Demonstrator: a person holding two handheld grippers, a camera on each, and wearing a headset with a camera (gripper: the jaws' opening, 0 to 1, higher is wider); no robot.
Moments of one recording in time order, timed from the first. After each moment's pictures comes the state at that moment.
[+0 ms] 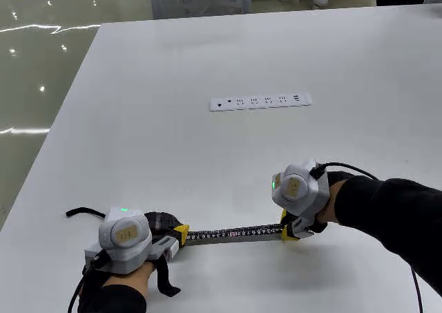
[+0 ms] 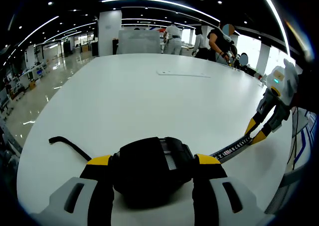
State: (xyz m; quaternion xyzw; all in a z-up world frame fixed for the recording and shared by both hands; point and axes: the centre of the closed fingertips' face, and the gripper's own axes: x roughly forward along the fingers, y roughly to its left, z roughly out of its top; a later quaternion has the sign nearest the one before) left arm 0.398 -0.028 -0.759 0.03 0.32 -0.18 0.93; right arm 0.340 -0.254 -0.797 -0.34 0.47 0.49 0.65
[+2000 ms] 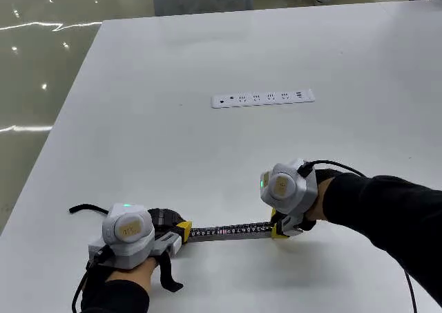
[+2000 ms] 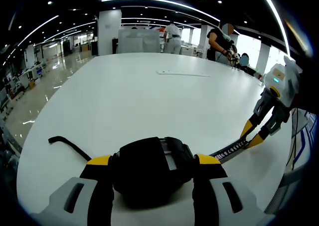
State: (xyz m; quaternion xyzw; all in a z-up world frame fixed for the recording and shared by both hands) left arm 0.397 -0.029 -0.760 0.02 0.33 -0.18 0.93; right arm 0.342 -0.230 -0.797 -0.35 0.45 0.51 0.64
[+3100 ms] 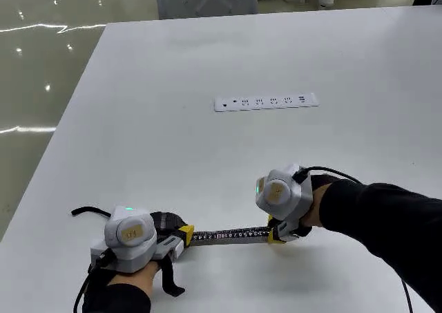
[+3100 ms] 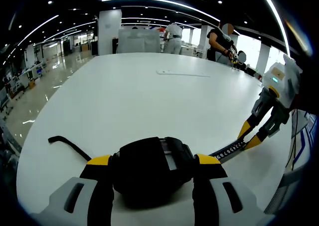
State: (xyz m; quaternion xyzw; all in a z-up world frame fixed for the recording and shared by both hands) left arm 0.397 -0.028 -0.760 0.02 0.33 -0.18 0.93; right arm 0.344 -0.218 -0.797 -0.35 0.46 0.51 0.64
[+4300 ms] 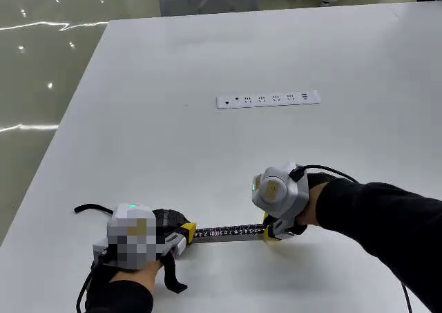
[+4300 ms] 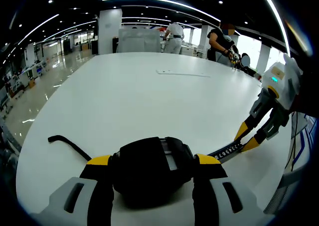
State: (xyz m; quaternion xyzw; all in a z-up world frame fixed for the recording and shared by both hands) left arm 0.397 -0.028 -0.761 0.02 0.33 -0.18 0.93; right arm 0.347 -0.205 -0.797 -0.34 0.45 0.51 0.65
